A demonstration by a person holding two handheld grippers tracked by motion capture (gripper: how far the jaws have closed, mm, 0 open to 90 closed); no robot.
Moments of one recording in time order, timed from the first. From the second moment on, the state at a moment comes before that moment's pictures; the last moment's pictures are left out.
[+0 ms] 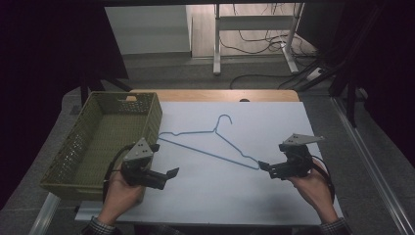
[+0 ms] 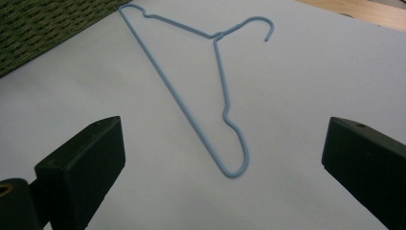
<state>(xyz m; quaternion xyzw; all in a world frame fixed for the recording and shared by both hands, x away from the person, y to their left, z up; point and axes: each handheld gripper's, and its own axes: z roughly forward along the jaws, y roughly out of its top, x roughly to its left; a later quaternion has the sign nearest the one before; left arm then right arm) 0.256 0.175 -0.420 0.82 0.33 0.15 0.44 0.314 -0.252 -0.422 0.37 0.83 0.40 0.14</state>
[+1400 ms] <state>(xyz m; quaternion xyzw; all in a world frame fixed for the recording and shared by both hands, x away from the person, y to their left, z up) 0.308 0.128 -0.499 0.85 0.31 0.11 0.42 0.469 -0.130 -0.499 0.35 0.88 0.30 0.09</state>
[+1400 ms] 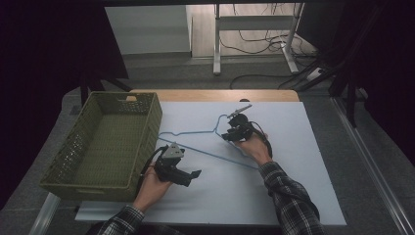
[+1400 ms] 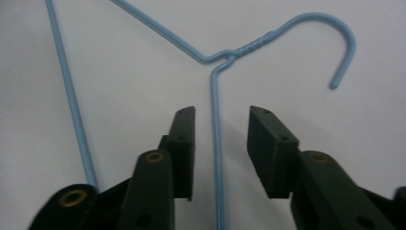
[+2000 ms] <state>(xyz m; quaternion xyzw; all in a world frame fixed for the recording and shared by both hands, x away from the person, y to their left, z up) 0.317 0.129 -0.499 0.84 0.33 0.10 0.41 0.473 -0.121 -0.513 0.33 0.90 0.28 0.10</state>
